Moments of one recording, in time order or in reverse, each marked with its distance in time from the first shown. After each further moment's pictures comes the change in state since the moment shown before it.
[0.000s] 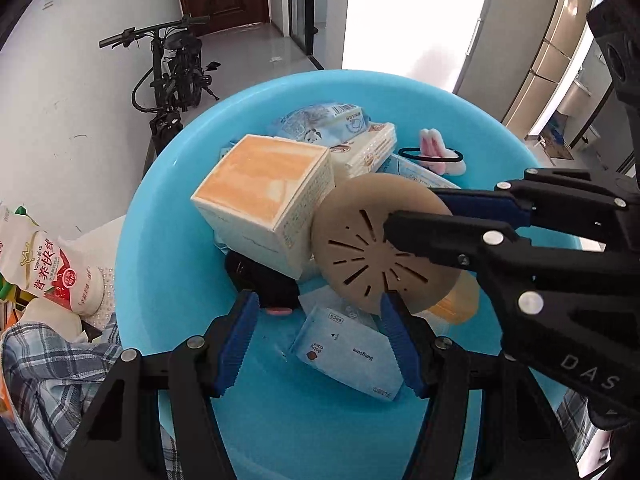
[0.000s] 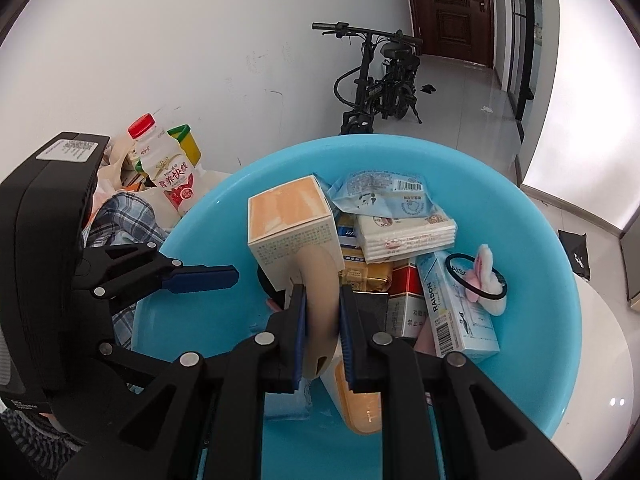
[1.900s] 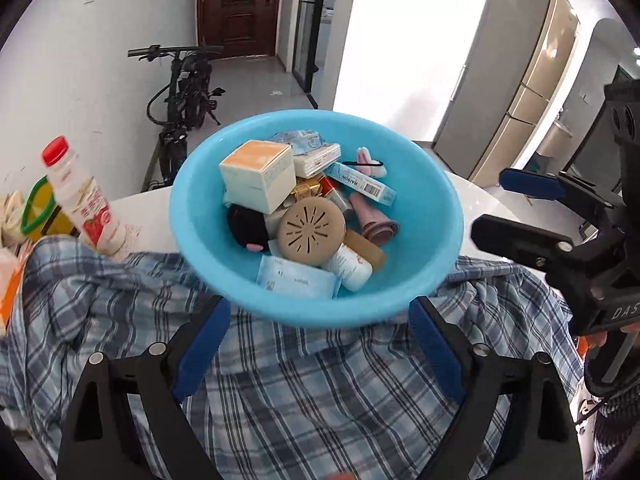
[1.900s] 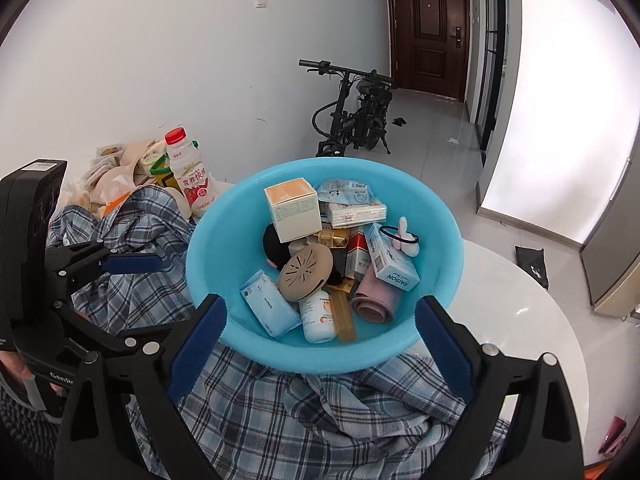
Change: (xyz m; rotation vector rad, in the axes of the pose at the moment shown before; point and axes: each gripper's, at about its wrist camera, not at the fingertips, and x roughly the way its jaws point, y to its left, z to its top) left arm -0.134 -0.030 -0.091 -0.087 -0.161 -0.056; right arm -0.132 0.019 -0.065 -0.037 -0.128 -0.120
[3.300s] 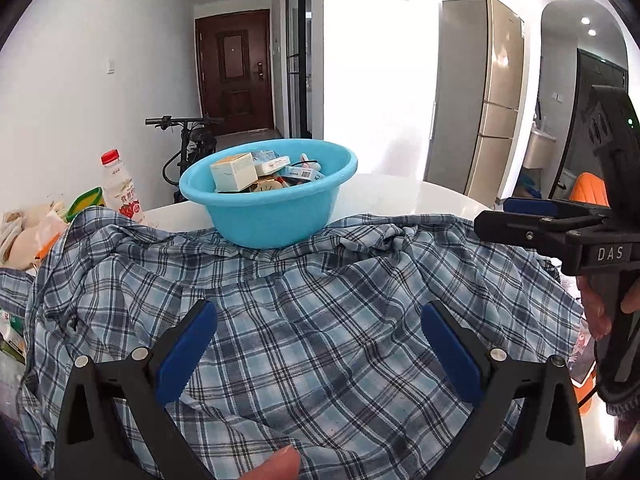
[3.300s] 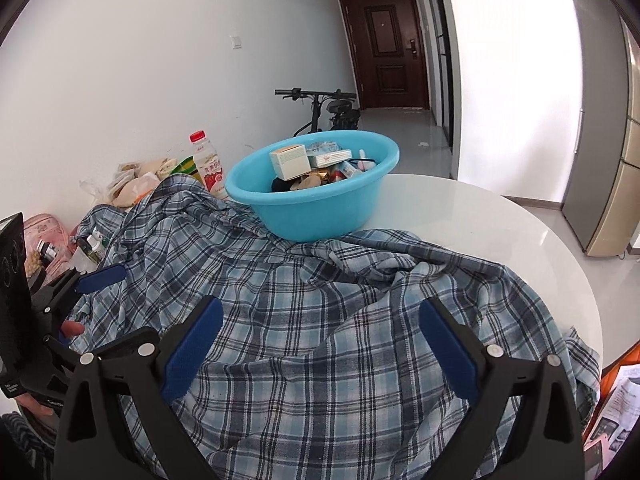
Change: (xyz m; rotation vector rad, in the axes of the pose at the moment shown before) left arm -0.099 -0.098 -0.187 0.095 -0.317 0.055; right arm -0.122 0.020 -0.181 0.163 -0.164 -0.053
